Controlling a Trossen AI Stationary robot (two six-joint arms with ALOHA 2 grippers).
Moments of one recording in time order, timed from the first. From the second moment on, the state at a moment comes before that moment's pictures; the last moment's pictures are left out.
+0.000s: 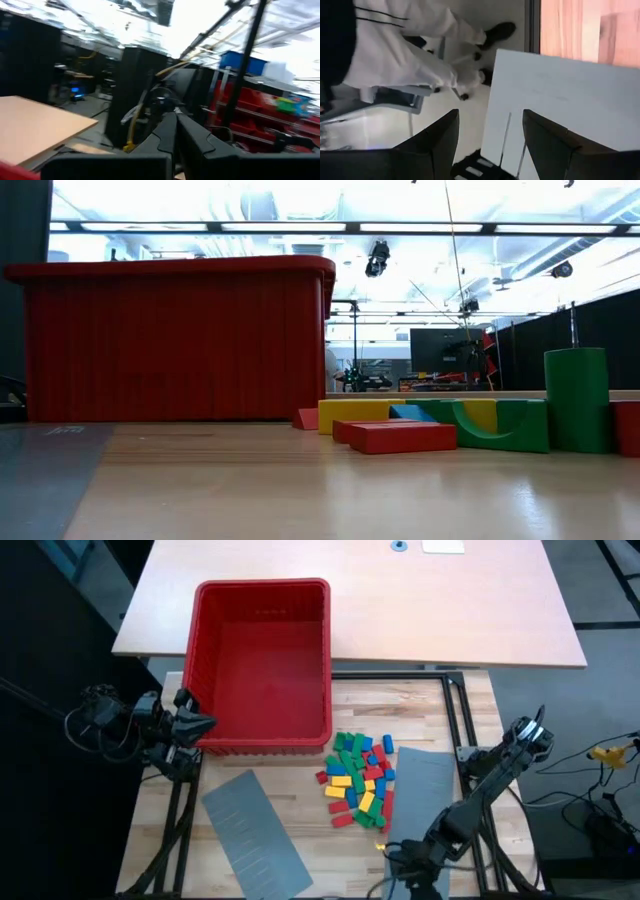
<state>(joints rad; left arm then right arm) -0.67 0.55 0.87 0.09 -0.69 -0.05 0.82 1.65 1.21 -0.44 -0.28 0.99</state>
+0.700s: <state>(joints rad) -0.67 0.53 0.87 0.09 -0.65 -0.07 0.93 1.97 1.60 -0.85 -0.15 0.93</state>
